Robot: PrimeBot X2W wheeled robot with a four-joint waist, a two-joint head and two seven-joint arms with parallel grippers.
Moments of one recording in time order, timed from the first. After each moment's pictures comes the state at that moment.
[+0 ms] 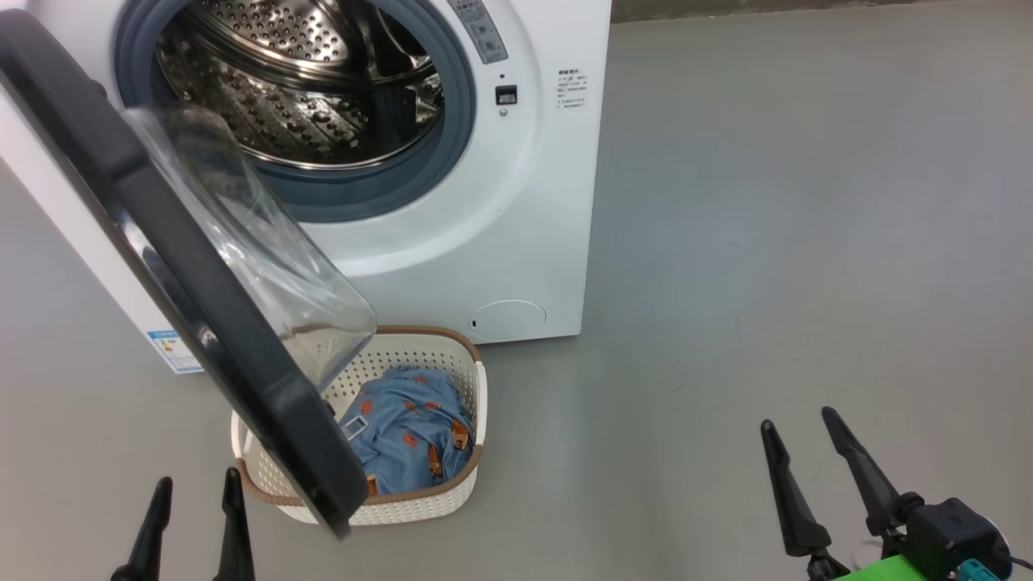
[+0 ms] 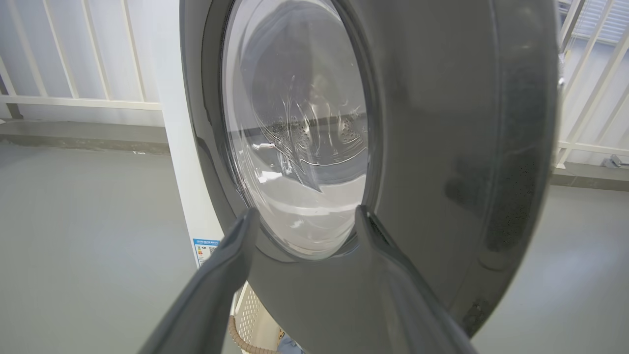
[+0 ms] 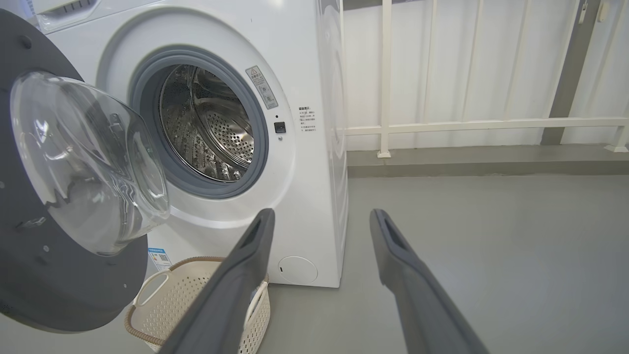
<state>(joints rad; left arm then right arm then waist) 0.10 0.03 0.05 0.08 -0.22 -0.08 -0.25 0.09 -0.06 0.03 -0.03 0.18 0.13 -0.25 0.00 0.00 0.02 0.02</state>
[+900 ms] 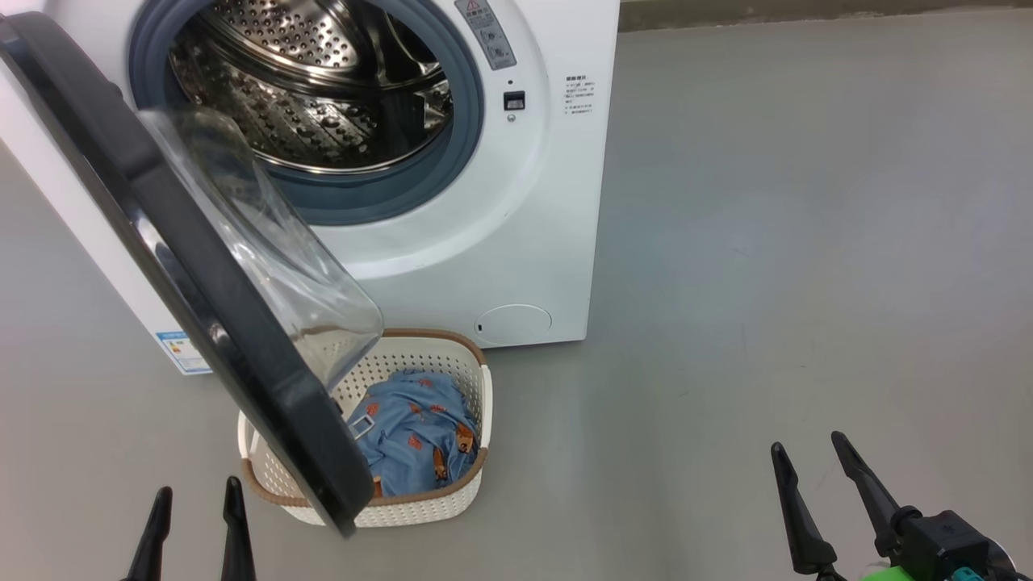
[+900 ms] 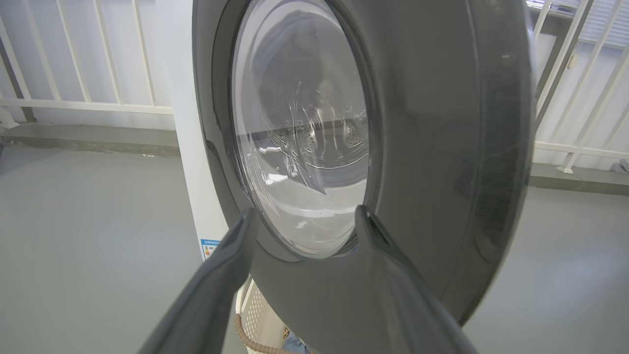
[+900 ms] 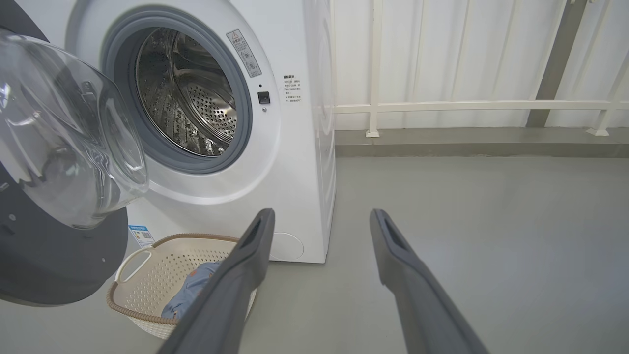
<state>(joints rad) 0.14 0.03 0.03 0.03 -0.22 -0.05 -0.25 0.10 -0.04 -0.03 0.05 0.12 0.13 -0.25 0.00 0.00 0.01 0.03</state>
